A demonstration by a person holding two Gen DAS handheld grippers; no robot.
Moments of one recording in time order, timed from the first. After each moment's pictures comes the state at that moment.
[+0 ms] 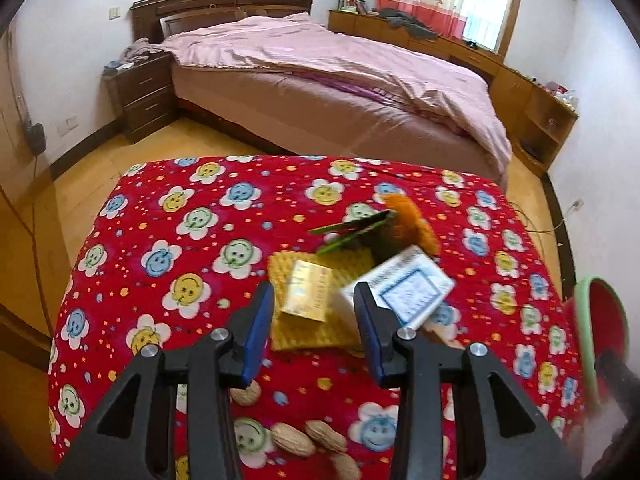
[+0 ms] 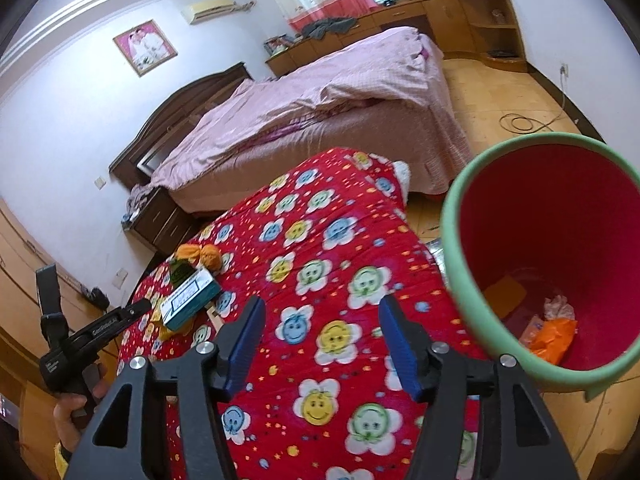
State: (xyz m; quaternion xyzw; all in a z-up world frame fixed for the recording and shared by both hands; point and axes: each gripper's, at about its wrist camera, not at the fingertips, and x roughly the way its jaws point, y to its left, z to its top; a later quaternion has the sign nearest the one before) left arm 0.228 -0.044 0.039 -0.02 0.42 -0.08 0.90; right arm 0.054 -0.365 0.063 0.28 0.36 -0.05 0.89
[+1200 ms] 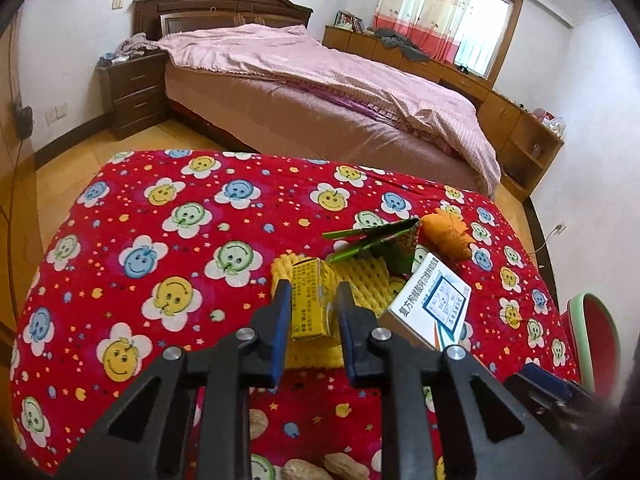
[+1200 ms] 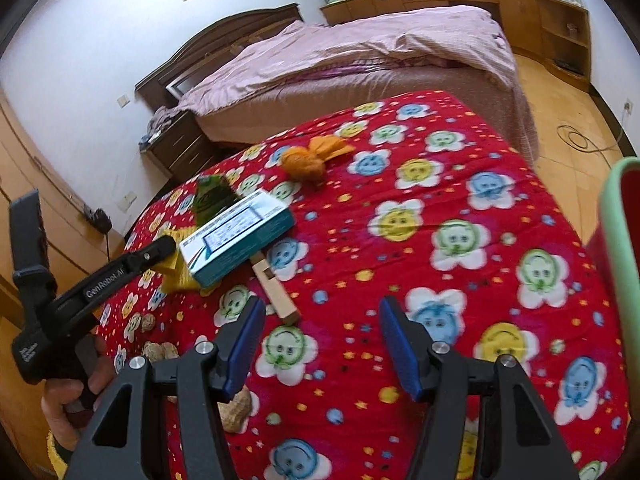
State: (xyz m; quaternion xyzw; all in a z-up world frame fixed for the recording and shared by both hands) left arm 0.236 -0.024 0.016 -0.07 0.39 -0.12 0.91; right arm 0.138 -0.266 0.024 0.19 0.44 0.03 0.88
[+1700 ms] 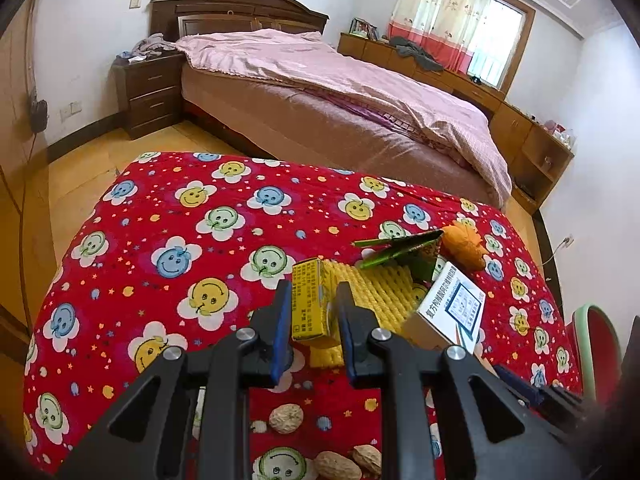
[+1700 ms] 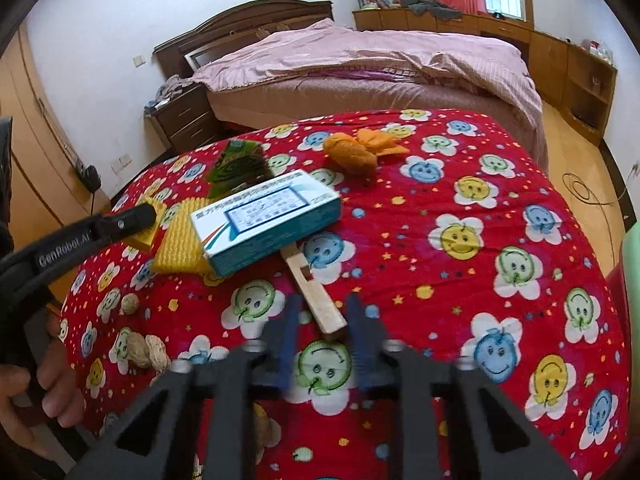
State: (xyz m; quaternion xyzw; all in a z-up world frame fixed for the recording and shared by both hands) left arm 0.232 -0.003 0.021 -0.08 0.39 -0.09 0.91; right arm 0.154 -0.218 0.013 0.09 0.44 0.04 0.89
